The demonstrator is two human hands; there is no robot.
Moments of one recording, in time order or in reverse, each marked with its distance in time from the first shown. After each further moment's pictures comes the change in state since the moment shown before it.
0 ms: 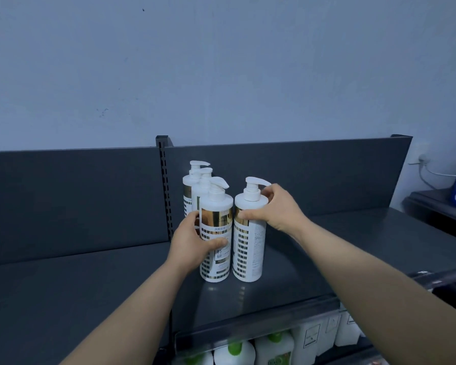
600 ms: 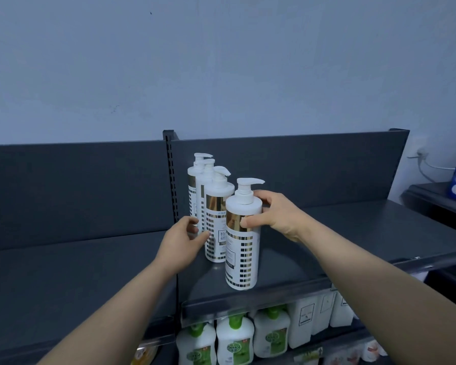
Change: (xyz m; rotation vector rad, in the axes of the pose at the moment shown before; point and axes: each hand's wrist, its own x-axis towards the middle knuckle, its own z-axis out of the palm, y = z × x) left_hand -0.044 -0.006 -0.025 0.202 0.010 -0.026; right_hand -0.050 -0.004 -0.005 0.248 -0.322 -0.046
